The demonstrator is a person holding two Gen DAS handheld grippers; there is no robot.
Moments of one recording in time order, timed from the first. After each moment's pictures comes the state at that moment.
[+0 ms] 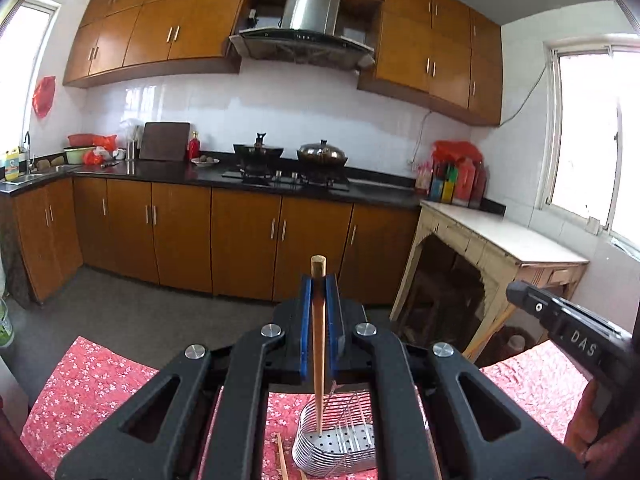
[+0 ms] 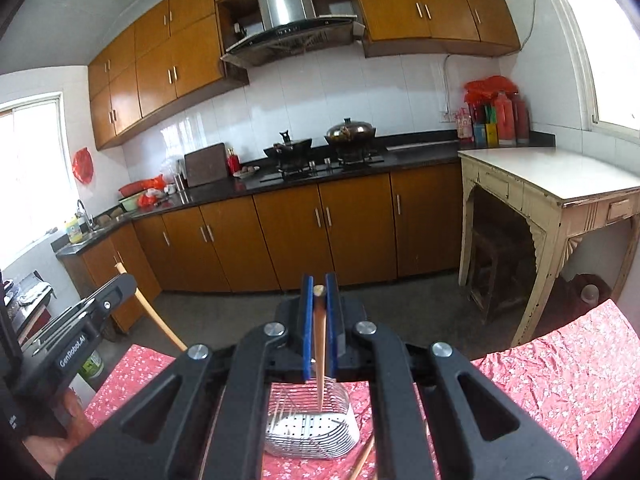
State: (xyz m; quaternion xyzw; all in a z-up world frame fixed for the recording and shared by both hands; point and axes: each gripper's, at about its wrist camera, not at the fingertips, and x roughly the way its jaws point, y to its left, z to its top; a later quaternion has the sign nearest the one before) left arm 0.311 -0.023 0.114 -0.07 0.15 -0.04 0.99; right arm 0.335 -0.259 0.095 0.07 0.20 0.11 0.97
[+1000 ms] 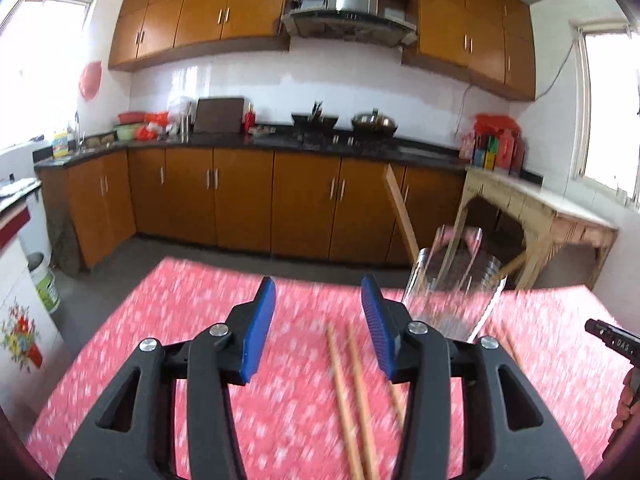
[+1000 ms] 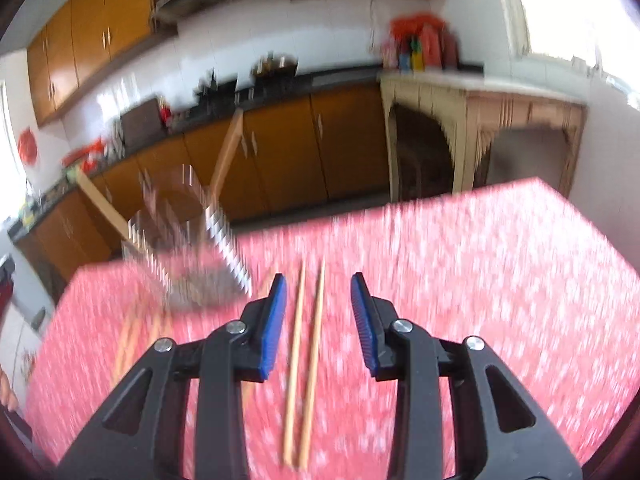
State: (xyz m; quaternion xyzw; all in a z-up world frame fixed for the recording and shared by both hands) left arm 0.183 0.061 0.029 -0.05 0.20 0.04 0.98; right arm 0.202 -0.343 -0.070 0.09 0.33 0.01 0.94
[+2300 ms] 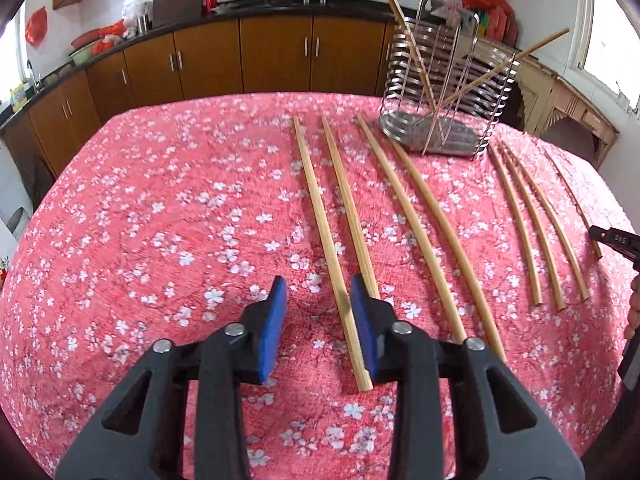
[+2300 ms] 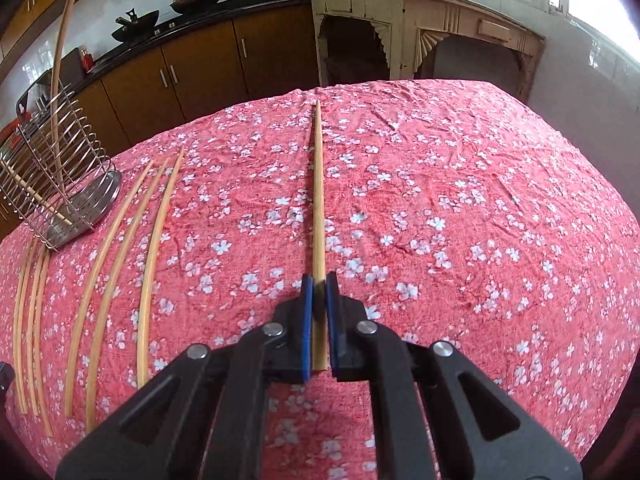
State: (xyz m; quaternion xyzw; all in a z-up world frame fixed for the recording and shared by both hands) left arm 0.197 0.018 -0.109 -0.02 0.42 -0.01 0.91; right arm 0.248 -0.393 -0.164 0.08 0.42 -0.11 0.89
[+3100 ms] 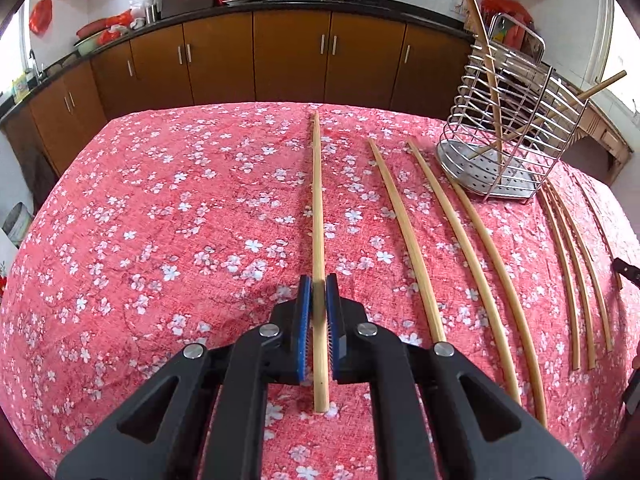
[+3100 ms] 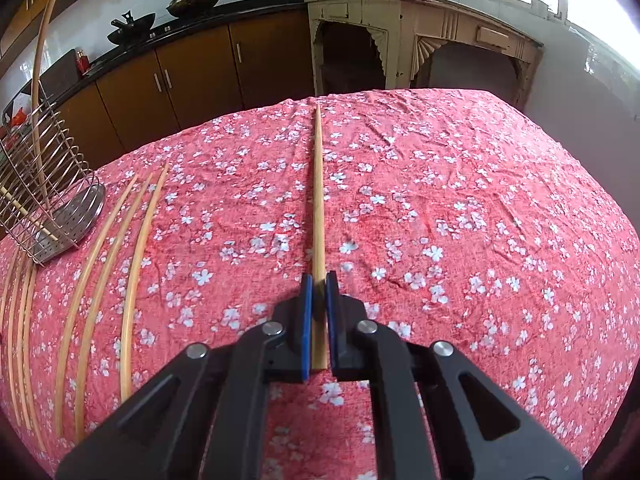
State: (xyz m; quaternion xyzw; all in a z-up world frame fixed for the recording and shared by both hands) left arm 0.257 0.061 -0.108 -0.03 0.42 0.00 0.91; right arm 0.268 -0.405 -0.163 0.08 0.42 -0.12 0.90
